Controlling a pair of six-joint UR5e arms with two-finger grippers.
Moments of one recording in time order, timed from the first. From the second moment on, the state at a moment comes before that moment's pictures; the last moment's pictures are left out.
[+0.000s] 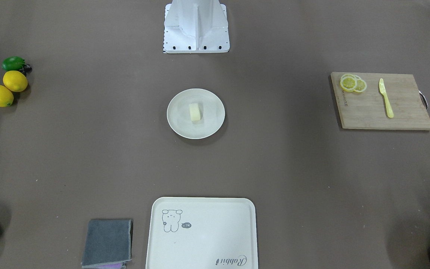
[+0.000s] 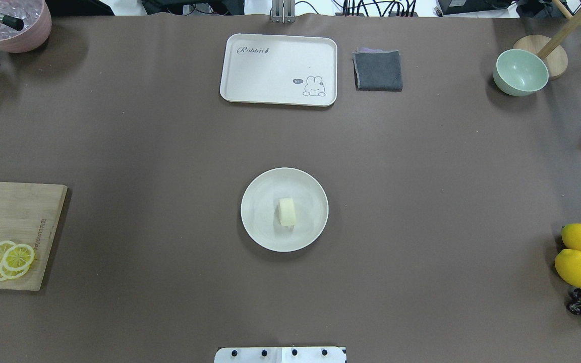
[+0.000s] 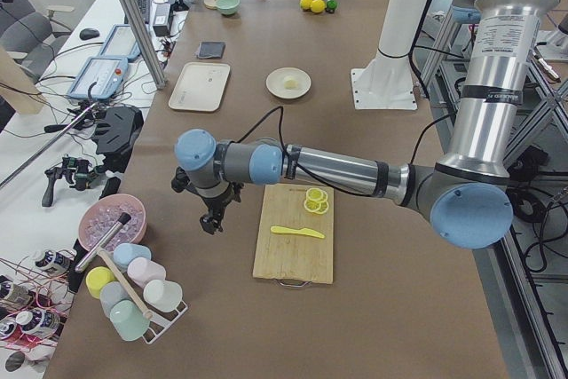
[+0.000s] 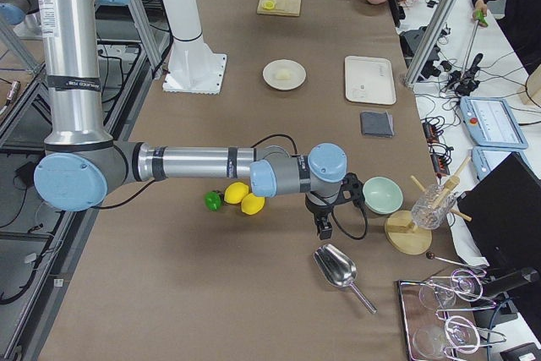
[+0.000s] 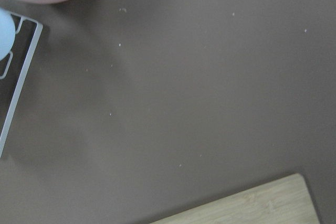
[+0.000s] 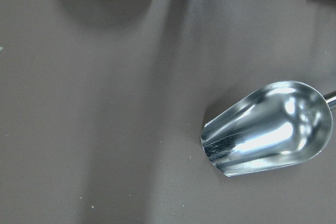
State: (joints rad) left arm -1.51 -1.69 -1.59 -1.46 -2.43 0.38; right arm 1.50 -1.55 1.57 -1.44 2.36 -0.08
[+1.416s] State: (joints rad) left arm -1.57 -1.62 -1.62 -1.48 -2.44 0.41; right arm 1.54 -1.57 1.60 -1.50 2.36 -0.19
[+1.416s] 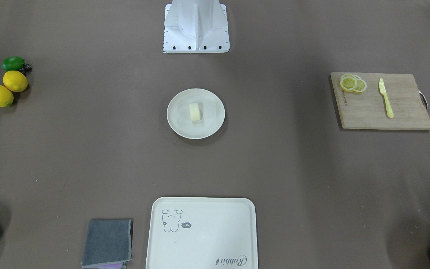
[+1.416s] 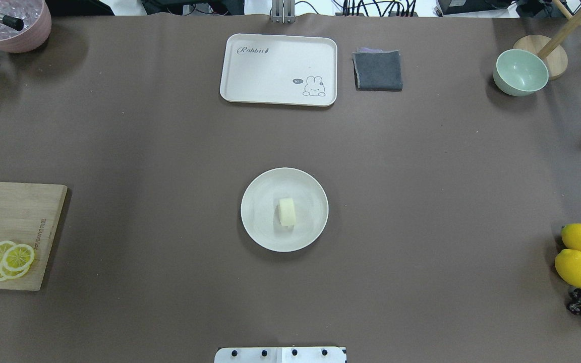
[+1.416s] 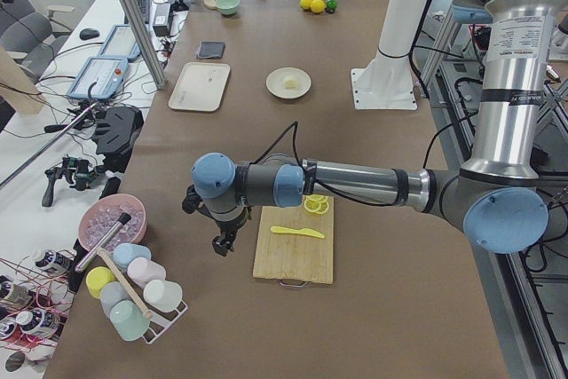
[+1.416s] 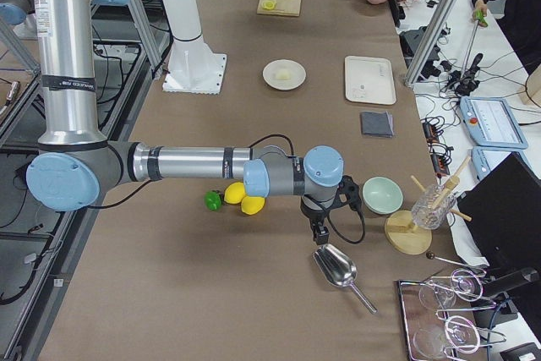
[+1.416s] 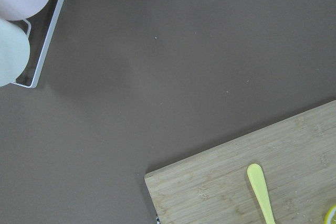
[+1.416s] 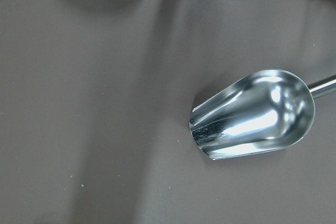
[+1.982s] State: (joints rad) left arm -1.56 -1.63 -1.61 -1.48 -2.38 0.35; right arm 1.55 -1.57 1.61 -1.50 2.37 -0.18
